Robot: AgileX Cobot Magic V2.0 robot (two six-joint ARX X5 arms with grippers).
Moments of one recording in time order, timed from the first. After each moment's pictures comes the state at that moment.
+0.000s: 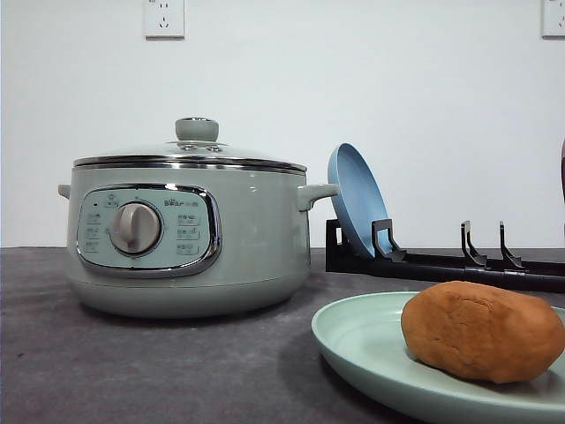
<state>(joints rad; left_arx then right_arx) 0.00 0.00 0.03 -0.18 -0.01 0.00 0.00 0.01 0.02 -0.17 -0.03 0.08</state>
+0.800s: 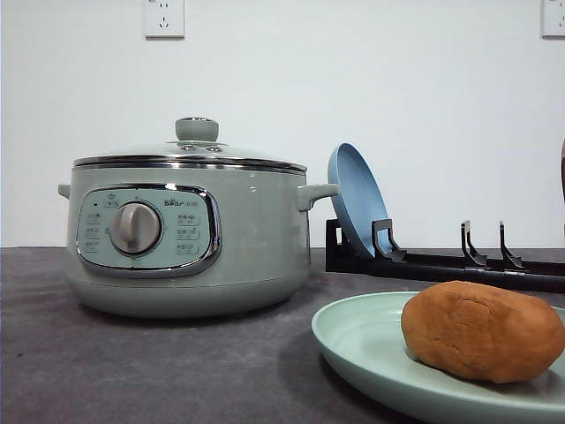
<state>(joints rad) 0.00 0.00 0.03 -0.18 -0.01 0.00 0.00 0.01 0.02 -0.17 -0.03 0.07</state>
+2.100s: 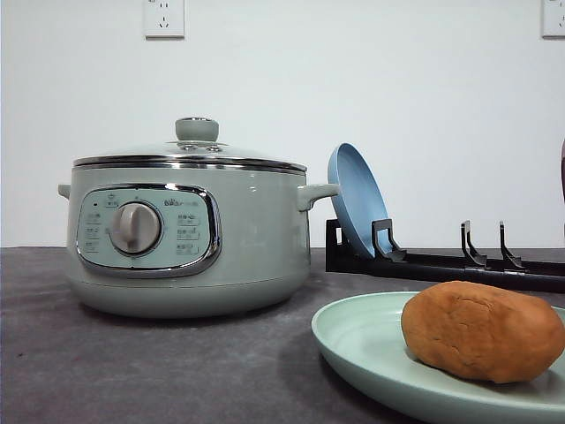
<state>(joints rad) 0.00 0.00 0.03 -0.18 -0.01 0.00 0.00 0.01 0.02 -0.17 -0.03 0.07</state>
